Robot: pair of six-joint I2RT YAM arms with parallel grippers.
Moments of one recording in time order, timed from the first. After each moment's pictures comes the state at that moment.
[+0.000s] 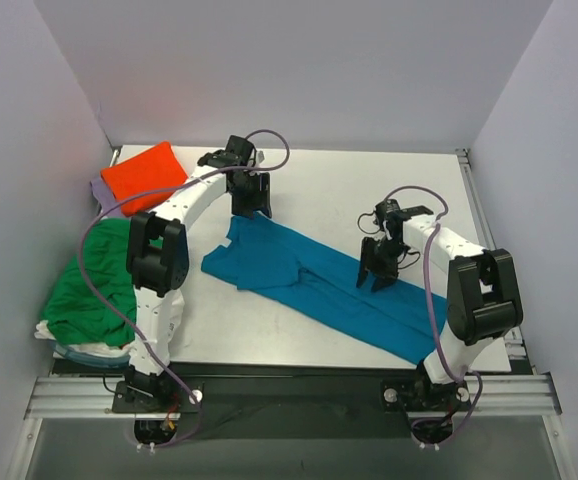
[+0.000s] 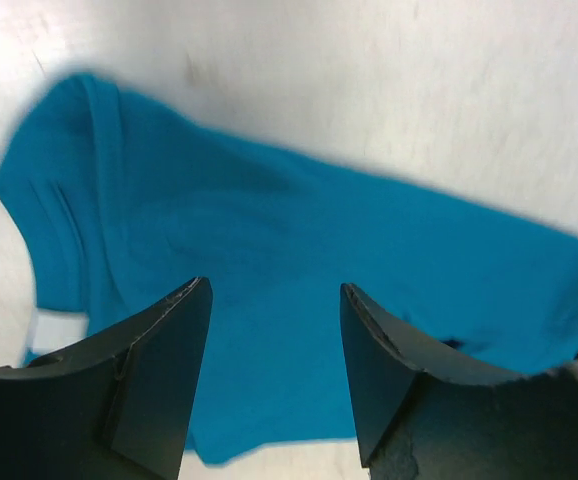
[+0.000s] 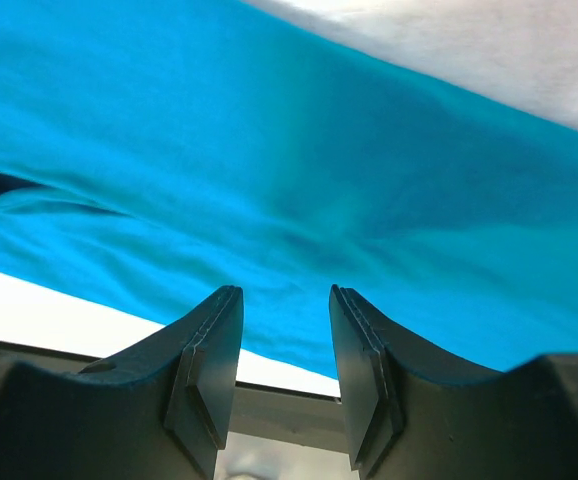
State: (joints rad) left arm -0.38 2.25 2.02 -0.84 0.19 -0.36; right arm 0.24 1.68 1.07 -0.85 -0.19 0.42
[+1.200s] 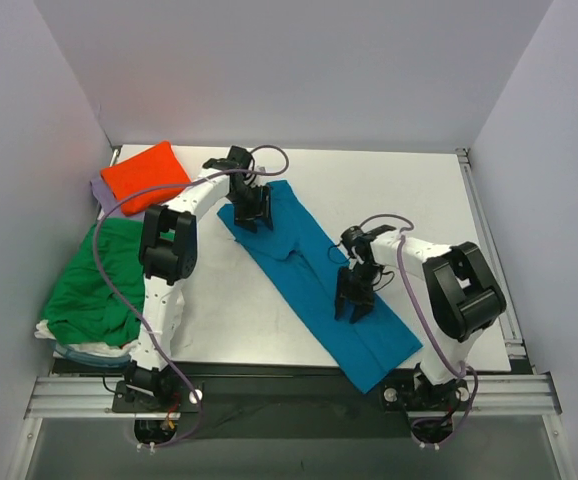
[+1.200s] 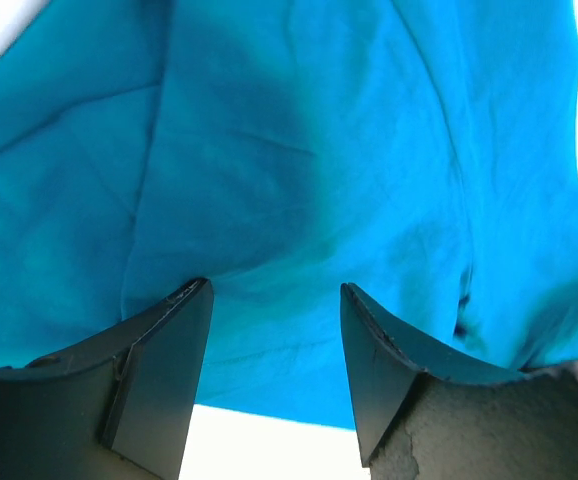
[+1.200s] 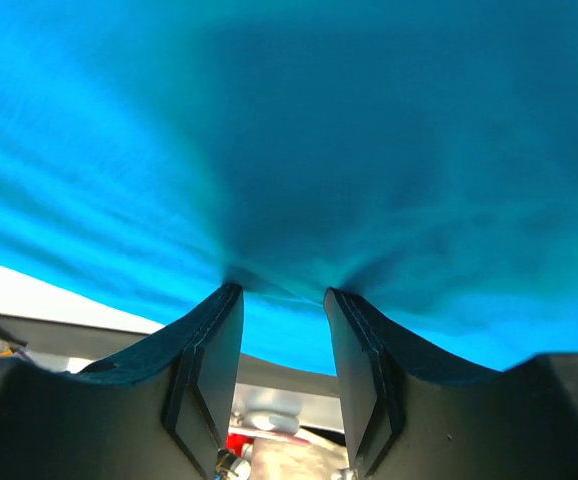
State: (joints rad) left arm -0.34 2.37 2.00 -0.89 0.34 -0.34; right arm 0.45 1.74 0.96 -0.84 -0.24 0.61
